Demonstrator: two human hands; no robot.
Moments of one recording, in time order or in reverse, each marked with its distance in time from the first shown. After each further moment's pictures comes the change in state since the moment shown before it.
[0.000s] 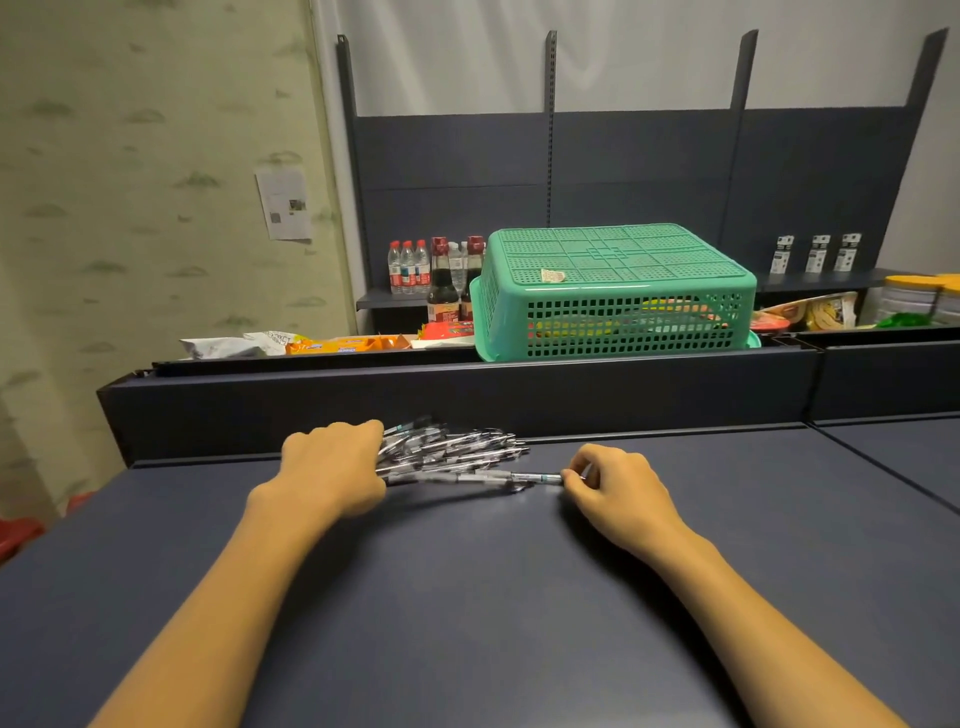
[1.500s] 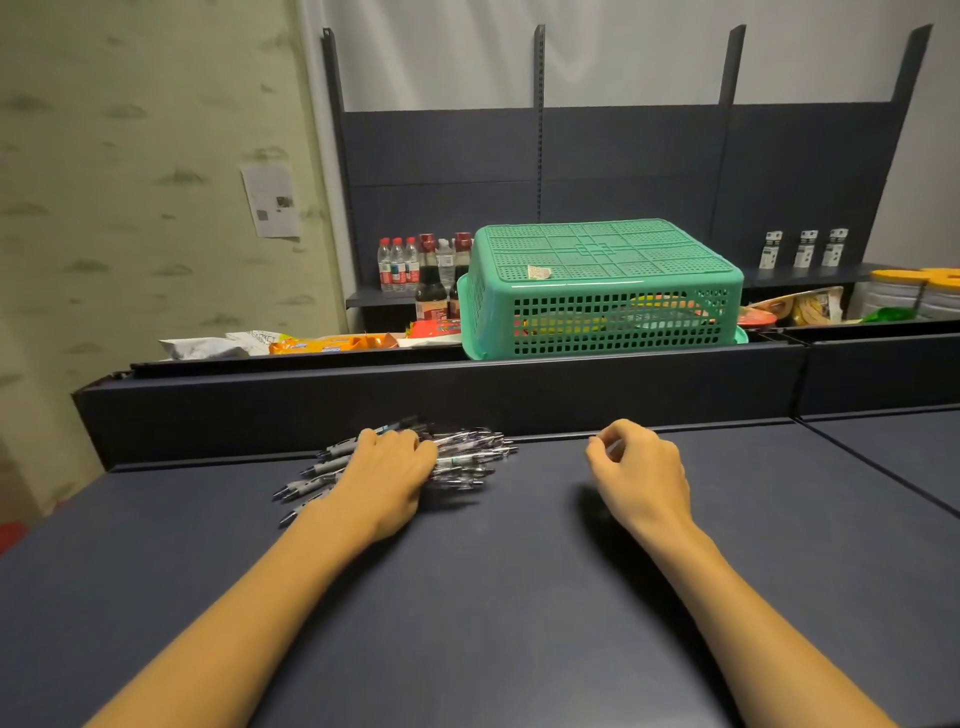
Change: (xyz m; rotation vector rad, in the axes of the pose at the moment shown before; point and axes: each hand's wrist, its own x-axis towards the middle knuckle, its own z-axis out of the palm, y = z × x) left_hand 0.029 0.035 0.051 0.143 0.262 0.466; right_hand 0.000 0.001 -0.017 0.149 0.280 0.243
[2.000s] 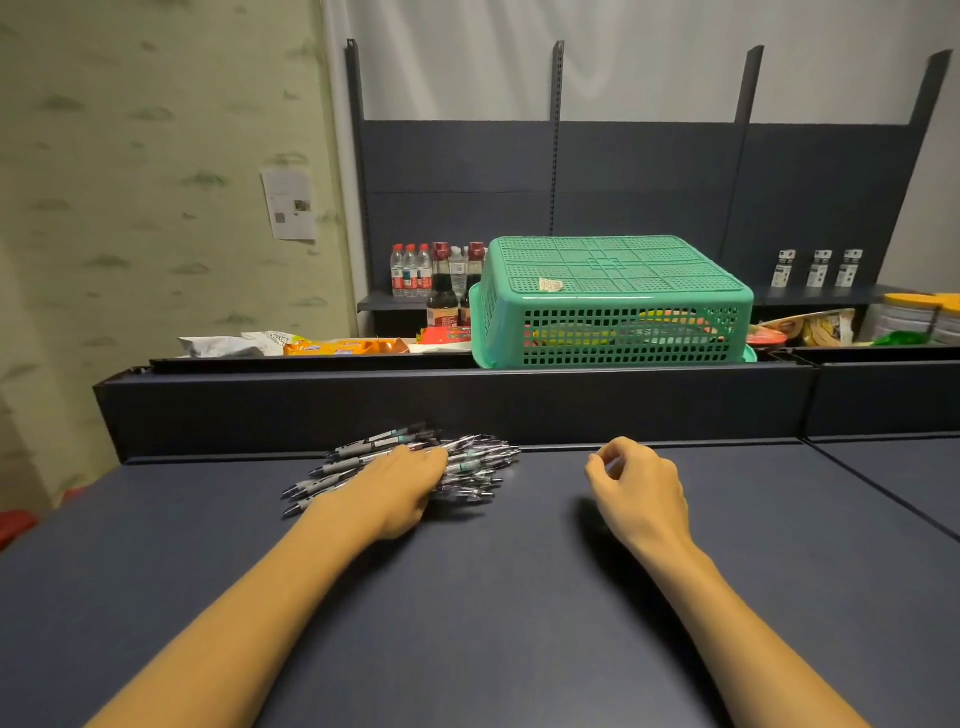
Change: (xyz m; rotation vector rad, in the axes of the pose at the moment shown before) left_hand -0.001 -0.002 -0.002 -0.250 -0.144 -0.010; right_hand -0.004 0.000 0.003 -0.017 -0.025 -0.005
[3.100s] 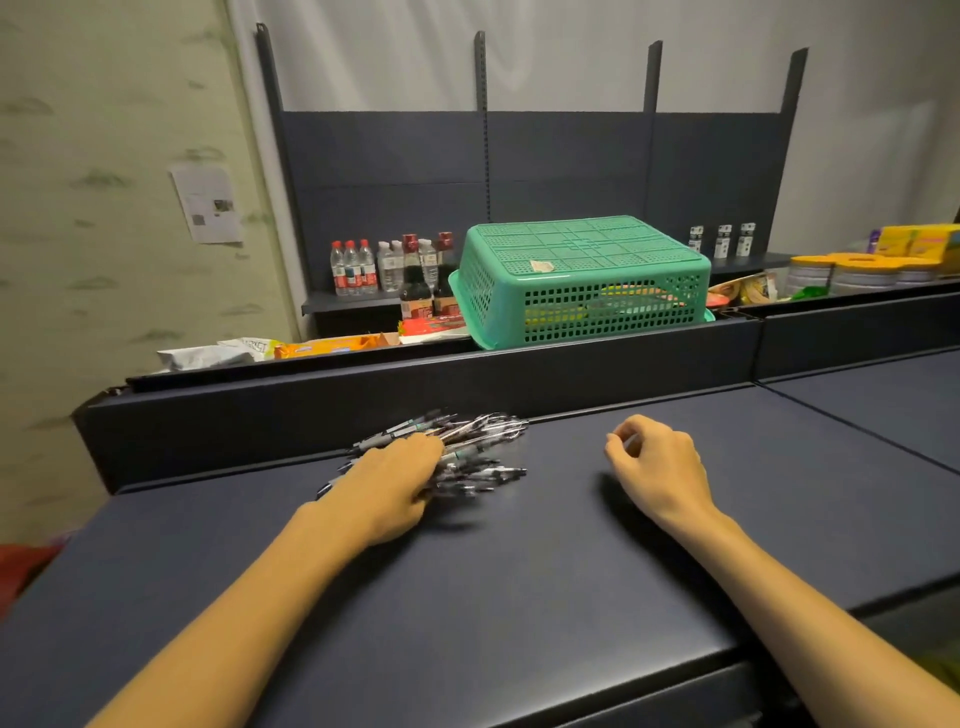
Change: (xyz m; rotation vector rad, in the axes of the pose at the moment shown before) left_hand -0.039 -0.049 0.000 -0.140 0.082 0.180; right_hand -0.043 -0.018 0.003 -0.128 0.120 0.001
